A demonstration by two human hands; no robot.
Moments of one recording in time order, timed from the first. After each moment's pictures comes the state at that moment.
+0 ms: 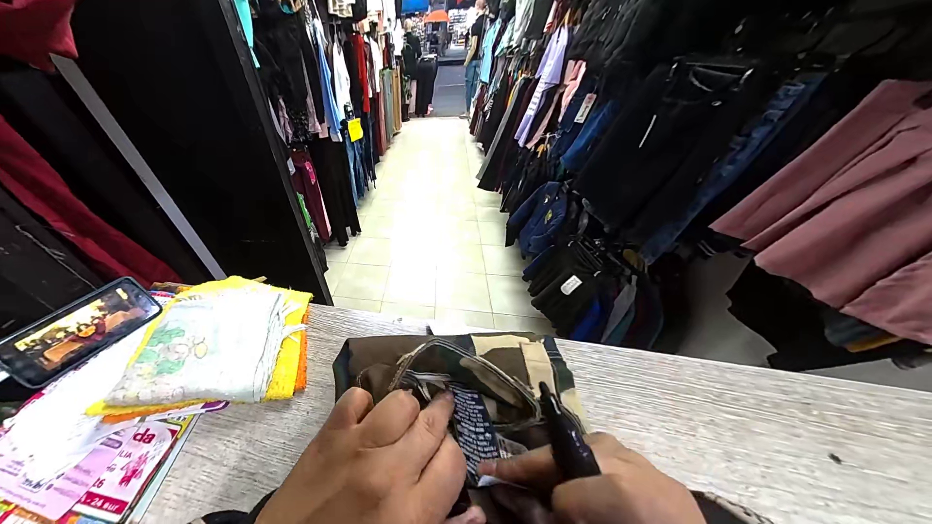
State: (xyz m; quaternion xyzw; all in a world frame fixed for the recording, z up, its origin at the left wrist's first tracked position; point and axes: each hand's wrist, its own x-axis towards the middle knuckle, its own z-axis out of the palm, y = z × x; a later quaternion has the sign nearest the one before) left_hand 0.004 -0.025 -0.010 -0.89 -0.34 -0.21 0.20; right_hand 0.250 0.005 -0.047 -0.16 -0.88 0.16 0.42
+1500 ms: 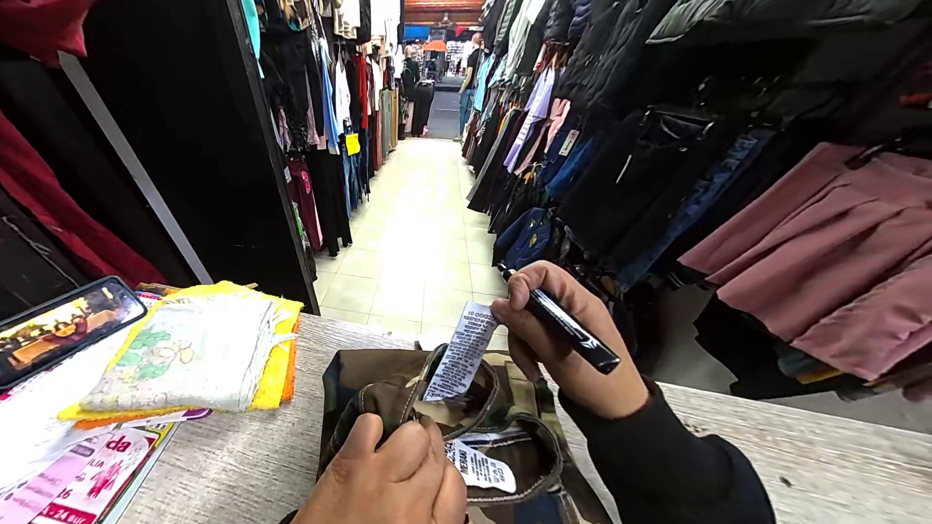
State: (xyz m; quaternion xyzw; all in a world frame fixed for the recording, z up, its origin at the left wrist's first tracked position) left_hand 0.020 -0.025 -0.018 -0.87 -0.34 -0.21 0.29; right_hand 0.248 0.097 0.004 -0.26 -0.71 0.40 0.52
